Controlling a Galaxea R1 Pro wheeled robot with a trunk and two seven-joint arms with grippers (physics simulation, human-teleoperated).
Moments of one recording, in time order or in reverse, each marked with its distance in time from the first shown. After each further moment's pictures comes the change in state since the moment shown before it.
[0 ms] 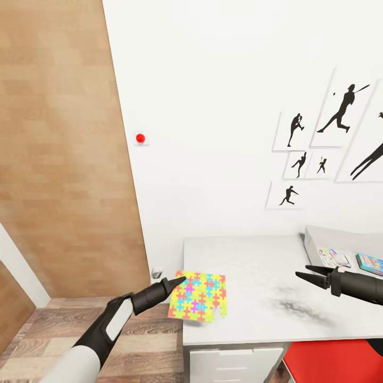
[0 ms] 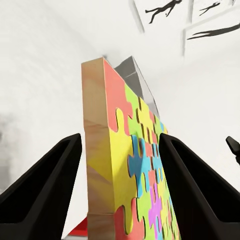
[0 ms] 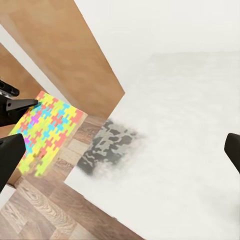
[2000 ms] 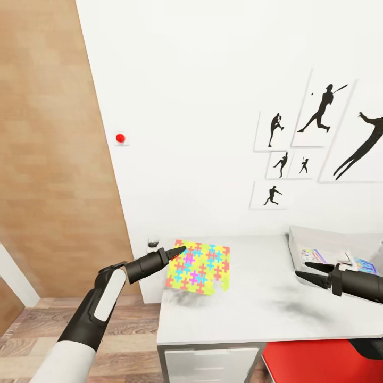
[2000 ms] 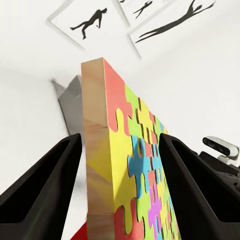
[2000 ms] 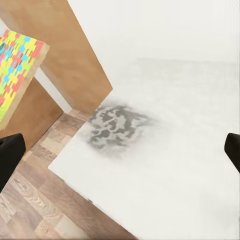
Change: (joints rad) left arm 0.021 -0.004 0.044 -0.504 0.002 0.249 0.115; right arm 0.012 -0.005 -0.005 -0.071 -0.003 0.004 0.006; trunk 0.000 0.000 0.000
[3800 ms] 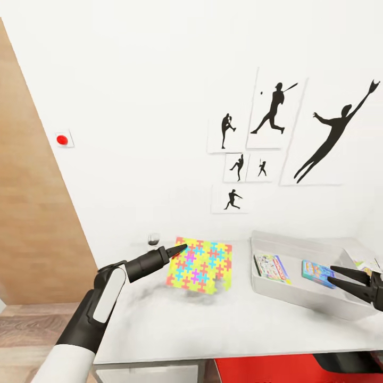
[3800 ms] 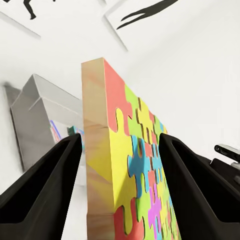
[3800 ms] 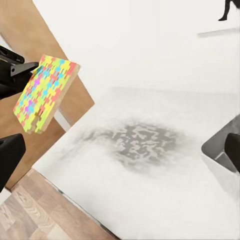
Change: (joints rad) left arm 0.015 -0.006 -0.007 -0.065 -0.003 0.000 0.002; right arm 0.101 0.008 -0.256 -0.039 -0.002 -0.006 0.235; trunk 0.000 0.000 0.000
